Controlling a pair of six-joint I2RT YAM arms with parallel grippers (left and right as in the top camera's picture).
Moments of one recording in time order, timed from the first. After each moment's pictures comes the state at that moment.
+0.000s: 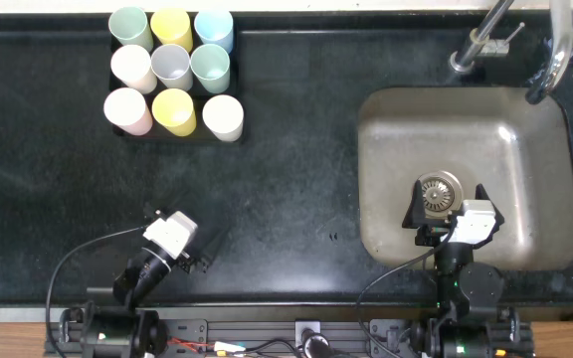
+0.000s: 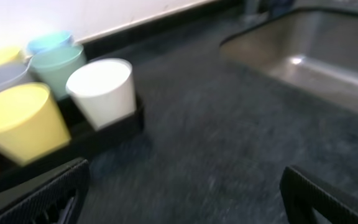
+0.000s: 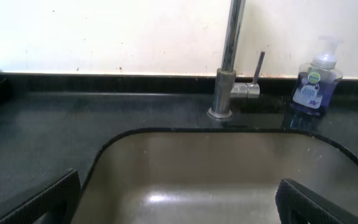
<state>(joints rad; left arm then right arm) -0.03 0.19 0.06 -0.13 0.62 0.27 -0.03 0.01 0.06 -0.14 0.02 0.00</state>
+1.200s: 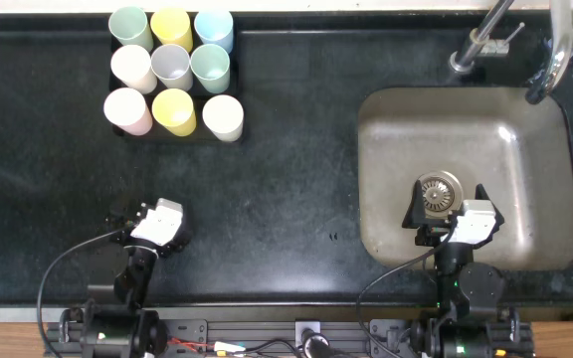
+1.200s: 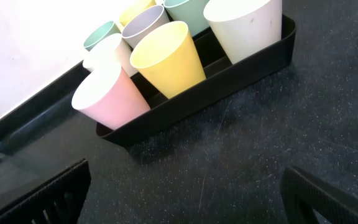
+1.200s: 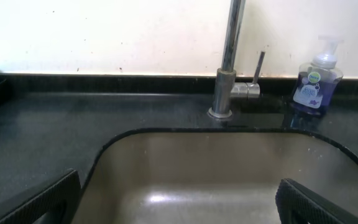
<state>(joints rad) -0.03 0.19 0.06 -0.19 0.07 0.53 -0.03 0.01 0.06 -0.14 0.02 0.01</state>
